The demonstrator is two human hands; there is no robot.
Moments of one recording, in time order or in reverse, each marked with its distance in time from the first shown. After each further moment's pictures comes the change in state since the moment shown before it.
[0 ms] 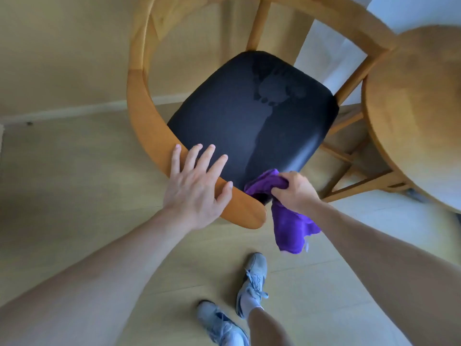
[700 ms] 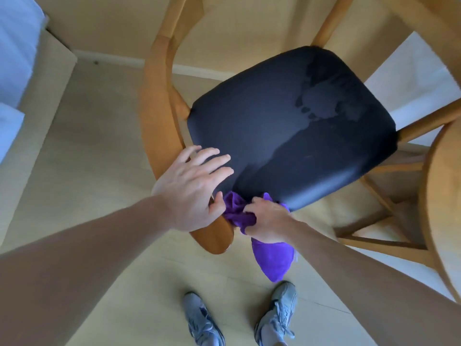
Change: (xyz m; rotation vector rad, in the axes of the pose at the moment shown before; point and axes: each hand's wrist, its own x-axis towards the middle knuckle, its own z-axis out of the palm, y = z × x) left_hand 0.020 0.039 -0.011 0.012 -0.128 -0.049; right_hand 0.042 -0.010 0.019 -0.441 -0.653 -0.503
